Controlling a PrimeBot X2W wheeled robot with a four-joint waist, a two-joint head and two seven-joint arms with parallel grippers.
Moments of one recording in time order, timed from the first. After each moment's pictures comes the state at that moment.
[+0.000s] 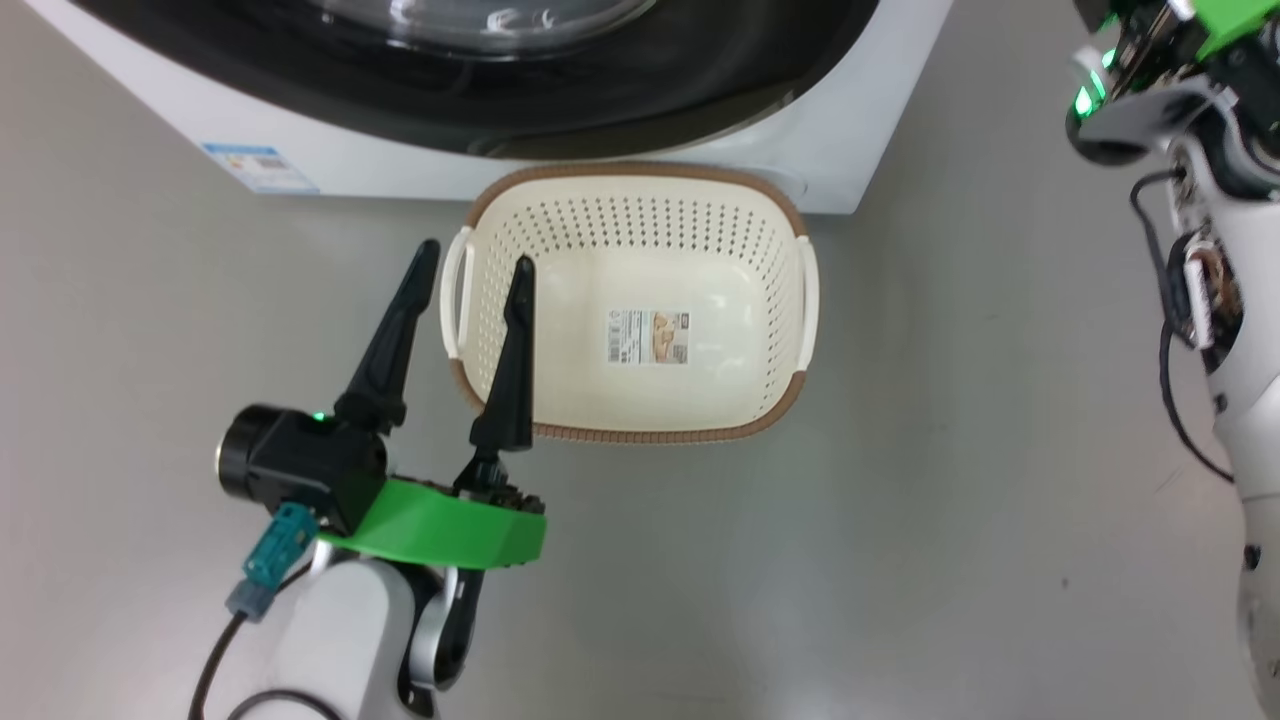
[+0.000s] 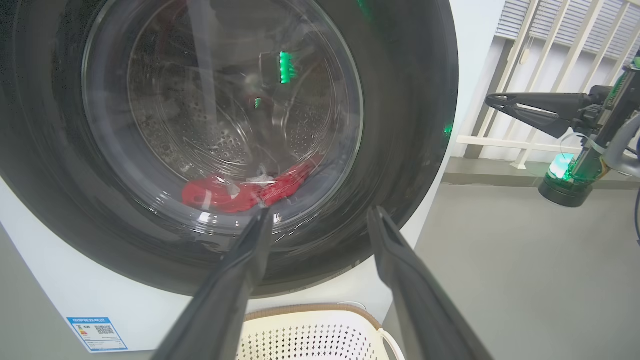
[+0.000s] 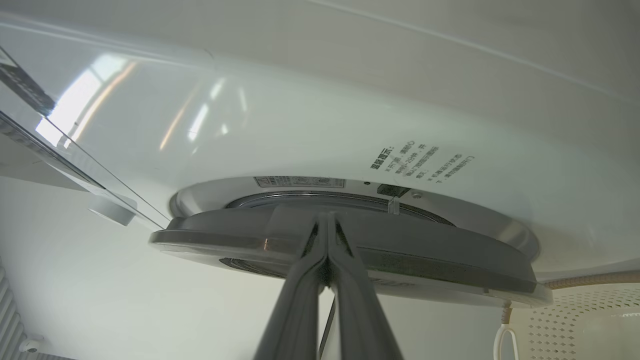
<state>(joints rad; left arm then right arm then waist) -0.45 0.03 -0.27 0.12 -0.28 0.03 -0.25 -1.08 -0.17 0.05 0.72 1.64 0.13 0.43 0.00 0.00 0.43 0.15</state>
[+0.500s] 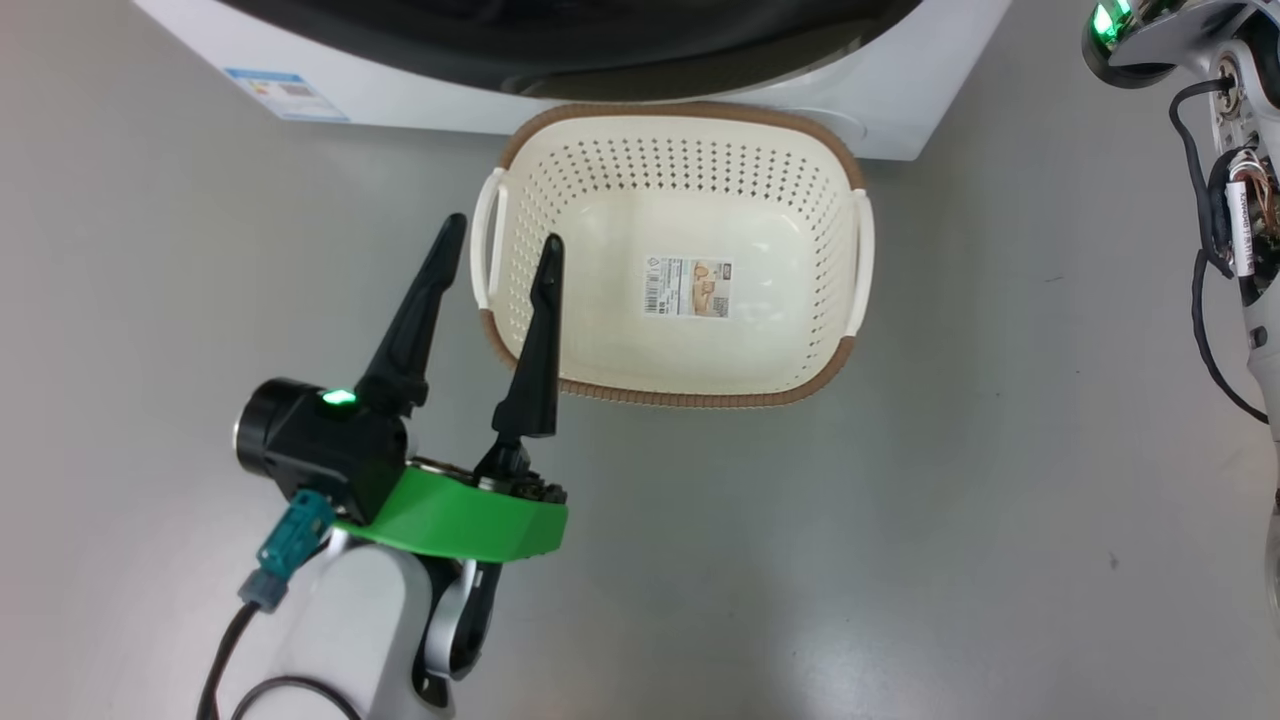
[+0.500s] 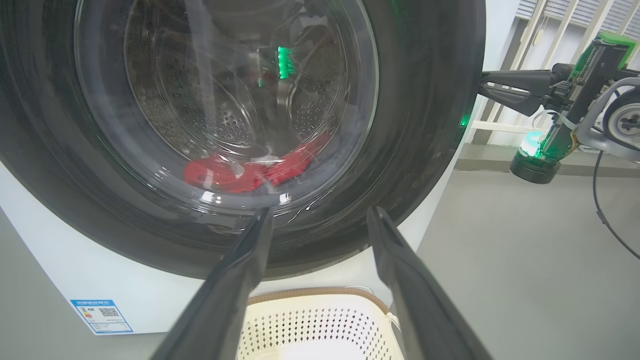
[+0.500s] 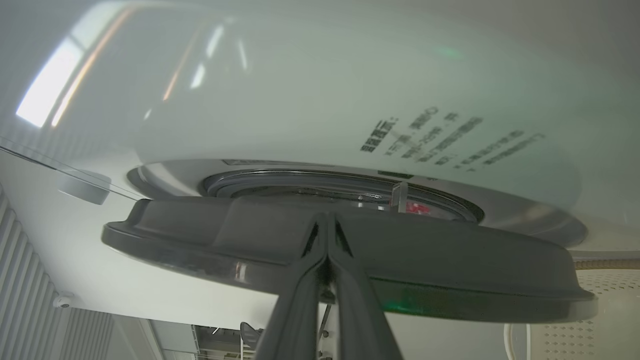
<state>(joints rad) -0.48 0.03 -0.31 0.11 -0.29 0.04 -0.25 -1.20 -0.19 0.08 0.75 1.66 0.13 0.56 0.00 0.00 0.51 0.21</state>
